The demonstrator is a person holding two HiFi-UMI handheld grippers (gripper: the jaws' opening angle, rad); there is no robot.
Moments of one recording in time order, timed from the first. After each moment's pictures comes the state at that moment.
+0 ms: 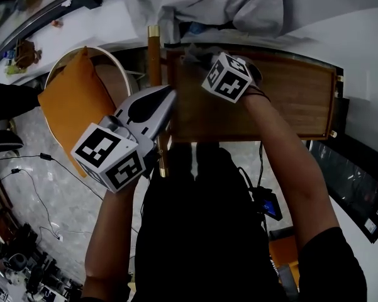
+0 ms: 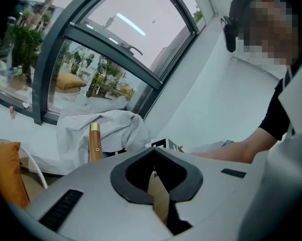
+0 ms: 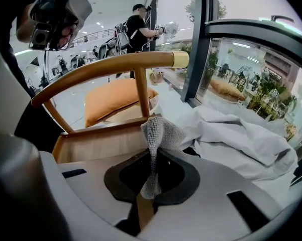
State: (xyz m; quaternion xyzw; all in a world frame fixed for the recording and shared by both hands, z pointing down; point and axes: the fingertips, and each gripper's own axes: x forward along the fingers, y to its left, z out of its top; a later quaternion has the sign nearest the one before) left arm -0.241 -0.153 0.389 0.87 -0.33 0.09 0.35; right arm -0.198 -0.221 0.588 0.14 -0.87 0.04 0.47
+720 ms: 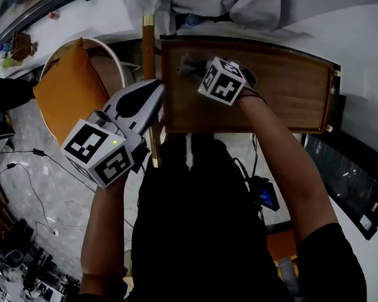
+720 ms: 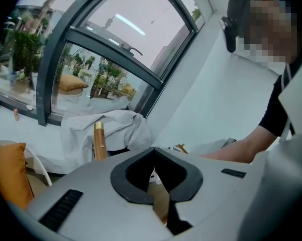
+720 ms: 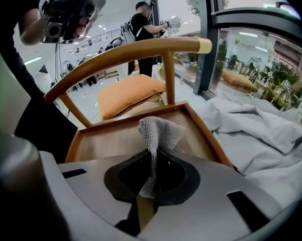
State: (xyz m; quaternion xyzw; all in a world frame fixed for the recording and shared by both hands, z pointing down) left arm -0.251 -0.141 0.388 0.87 -0.34 0.11 0.34; right arm -0.197 -0.166 0.606 0.09 -0.87 0.08 0.48
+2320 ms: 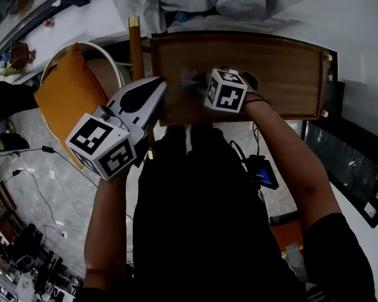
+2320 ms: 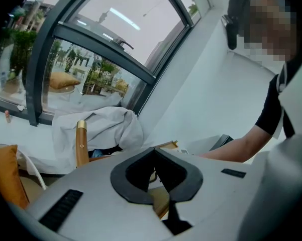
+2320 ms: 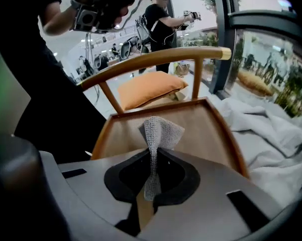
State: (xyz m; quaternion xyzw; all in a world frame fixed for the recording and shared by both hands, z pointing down) left arm -0.215 -0.131 0.379 0.88 -0.31 0.12 0.34; right arm -0.163 -0.100 0.593 0.00 -0.86 0.07 0.50
